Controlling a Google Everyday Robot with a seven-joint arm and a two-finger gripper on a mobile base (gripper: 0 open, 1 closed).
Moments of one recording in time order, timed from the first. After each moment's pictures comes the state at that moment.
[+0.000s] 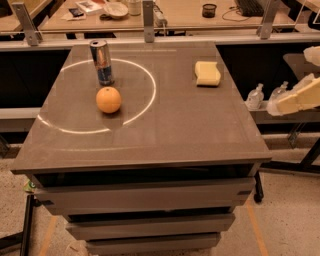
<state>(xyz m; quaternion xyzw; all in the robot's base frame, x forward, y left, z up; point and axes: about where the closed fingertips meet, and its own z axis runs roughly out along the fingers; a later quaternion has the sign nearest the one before) 0.508 -0.269 0.975 -0.40 0.80 0.10 0.44</state>
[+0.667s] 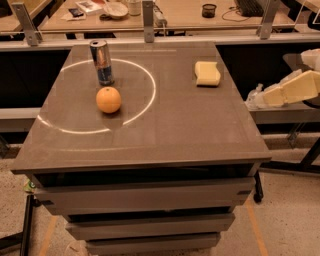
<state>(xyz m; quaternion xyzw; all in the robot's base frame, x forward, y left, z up) 0.522 -0.258 0.971 -0.34 0.83 0.10 0.44</state>
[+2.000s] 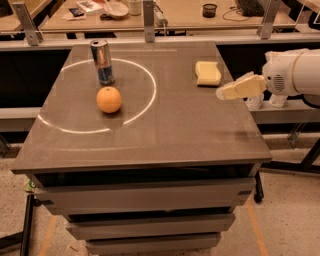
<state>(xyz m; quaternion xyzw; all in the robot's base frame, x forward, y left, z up) 0.607 -0.223 0.927 -0.31 0.80 0.08 0.50</state>
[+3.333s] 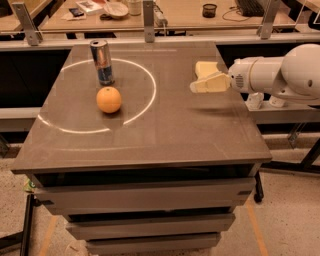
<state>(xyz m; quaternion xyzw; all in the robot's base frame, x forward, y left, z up) 0.689 -0.175 0.879 -0.27 0.80 0.15 0.52</state>
